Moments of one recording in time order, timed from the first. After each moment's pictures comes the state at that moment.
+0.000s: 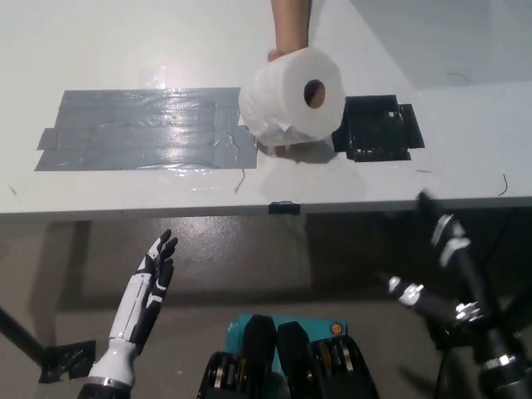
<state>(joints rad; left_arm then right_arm) -0.13 0.14 -0.05 0.26 0.16 -0.34 0.01 -0.11 -0.15 0.05 -0.10 0.00 -0.18 0.09</state>
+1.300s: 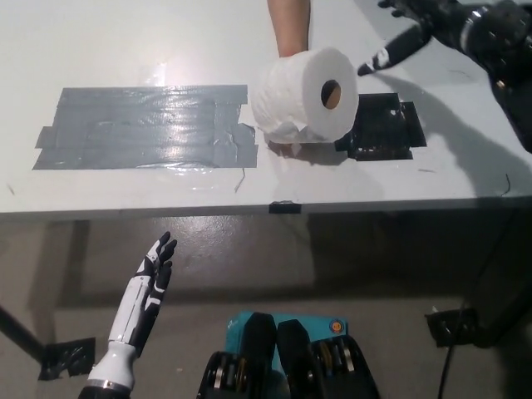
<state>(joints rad) -0.12 0.14 -0.05 0.26 0.16 -0.35 0.01 -1.28 -0.36 0.45 0.86 -0.12 0.25 0.41</state>
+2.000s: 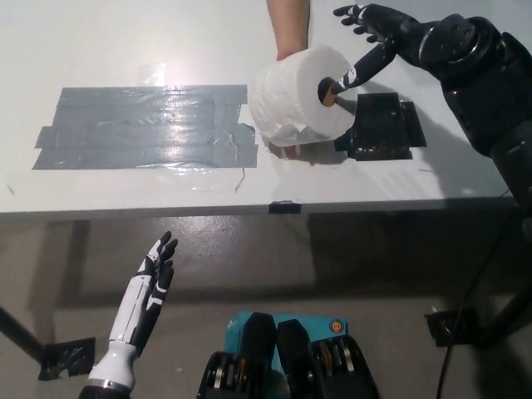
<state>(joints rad) -0.12 0.14 -0.05 0.26 0.17 -0.35 0.01 -1.32 -0.25 0.40 1.10 -0.20 0.18 0.38</state>
